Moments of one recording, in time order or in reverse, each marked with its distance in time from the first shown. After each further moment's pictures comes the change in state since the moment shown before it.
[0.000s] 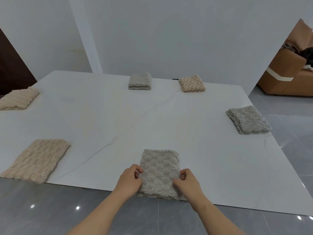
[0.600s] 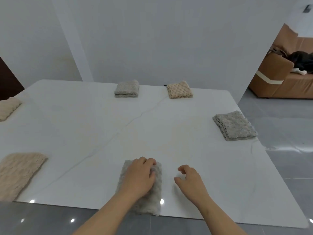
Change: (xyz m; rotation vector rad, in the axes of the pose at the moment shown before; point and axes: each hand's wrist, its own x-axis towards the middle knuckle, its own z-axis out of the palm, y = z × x) left_hand 0.015 0.097 0.037 0.408 0.083 0.358; right_hand 0.028 -0.003 -0.072 -0.394 0.063 -0.233
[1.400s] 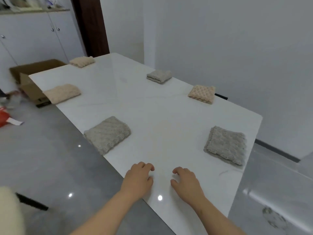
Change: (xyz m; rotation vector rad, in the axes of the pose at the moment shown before) left_hand -0.016 0.224 0.148 -0.027 0.159 -0.596; right_hand 0.047 0.151 -0.169 -0.453 -0.435 -0.545
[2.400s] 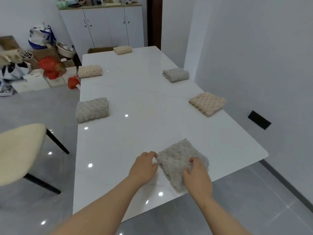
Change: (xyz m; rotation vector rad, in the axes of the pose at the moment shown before) left_hand 0.106 0.247 0.087 -0.318 0.209 -0.525; right_hand 0.096 0.221 -0.173 0.084 -0.016 -0.221
